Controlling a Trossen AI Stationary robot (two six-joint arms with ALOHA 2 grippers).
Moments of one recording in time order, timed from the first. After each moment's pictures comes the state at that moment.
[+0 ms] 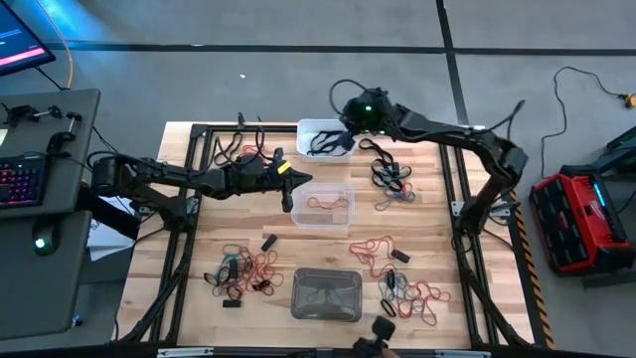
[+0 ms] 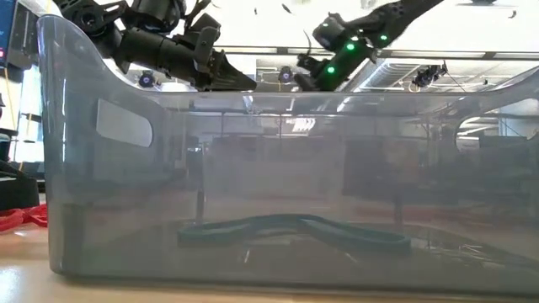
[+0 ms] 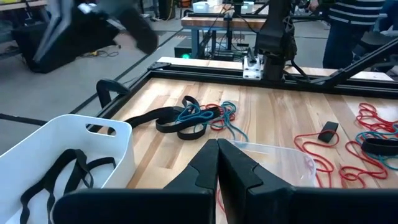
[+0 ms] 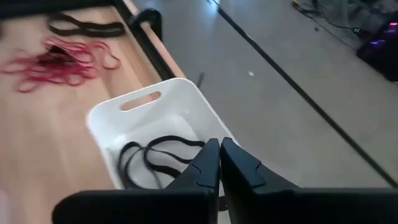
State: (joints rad) left arm 0.20 1.38 0.60 0.57 -0.04 0.02; right arm -0.58 1.67 1.26 -0.17 0.06 -0.15
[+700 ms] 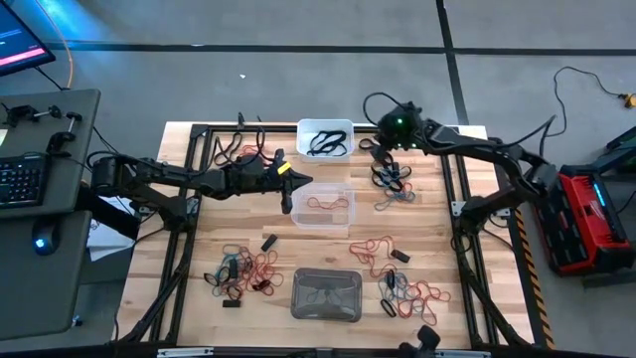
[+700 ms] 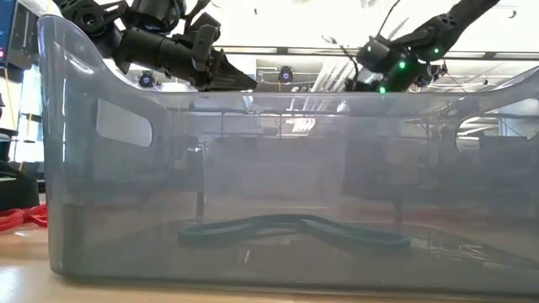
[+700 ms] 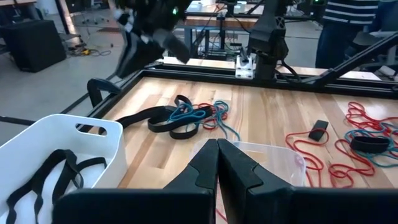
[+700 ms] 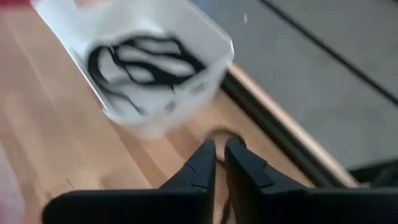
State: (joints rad) left arm 0.20 1.38 0.60 0.56 -0.01 0.01; right arm -0.73 1.43 0.87 -0.21 0.00 -0.09
